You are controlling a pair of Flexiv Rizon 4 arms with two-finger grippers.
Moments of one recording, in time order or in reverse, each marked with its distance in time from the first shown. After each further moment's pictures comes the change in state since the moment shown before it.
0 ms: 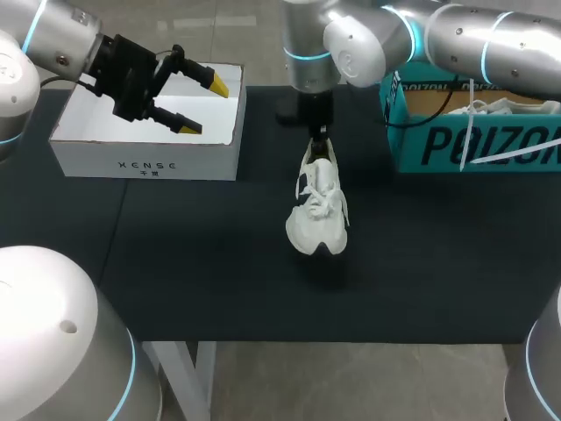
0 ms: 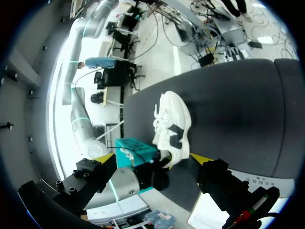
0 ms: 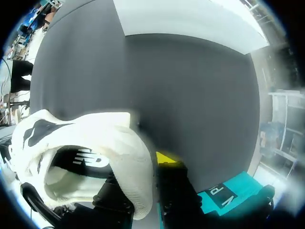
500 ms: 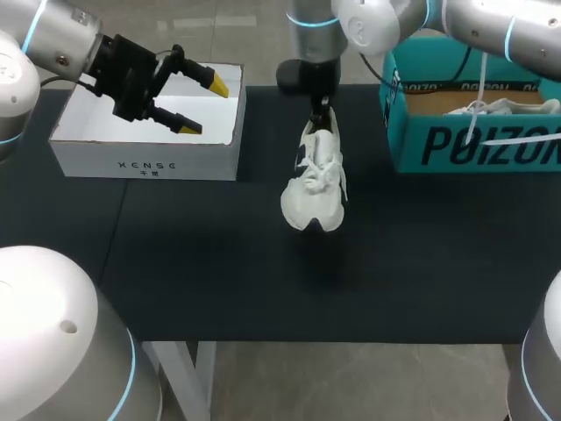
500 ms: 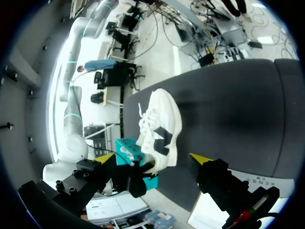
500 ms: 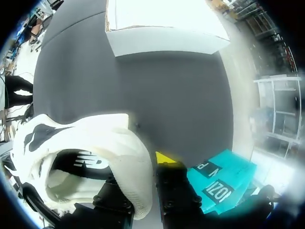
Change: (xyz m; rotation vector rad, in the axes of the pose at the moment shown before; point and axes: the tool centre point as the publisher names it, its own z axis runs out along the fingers) left arm 0.000 0.000 0.000 0.000 0.000 0.000; right arm -0.003 -0.015 -0.077 -0.010 -0.108 0.116
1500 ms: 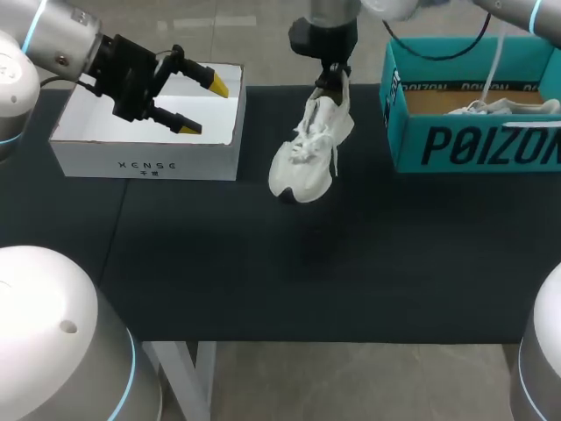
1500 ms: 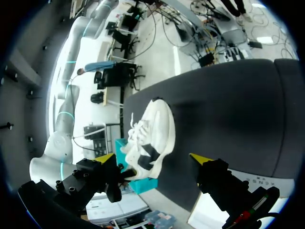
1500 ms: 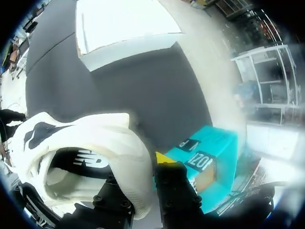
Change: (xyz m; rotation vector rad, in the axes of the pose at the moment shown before) left arm 0.000 0.000 0.000 0.000 0.000 0.000; right arm -0.042 -0.030 -0.060 0.004 -0.104 0.250
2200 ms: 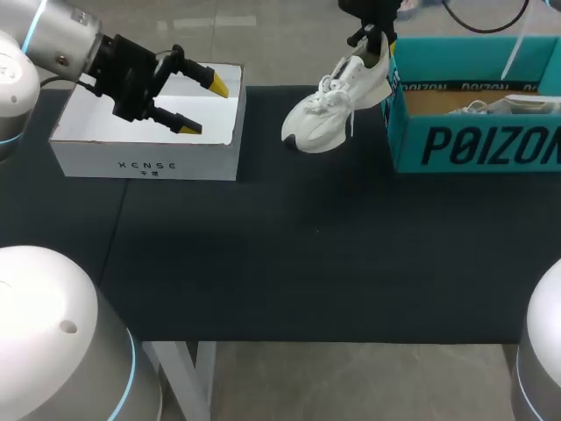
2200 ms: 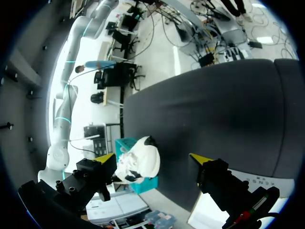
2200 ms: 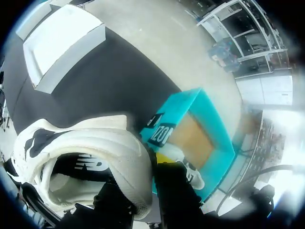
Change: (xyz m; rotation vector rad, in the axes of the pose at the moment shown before) left arm 0.000 0.000 0.000 0.000 0.000 0.000; right arm -0.087 -0.045 -0.009 0.091 -0.042 0.361
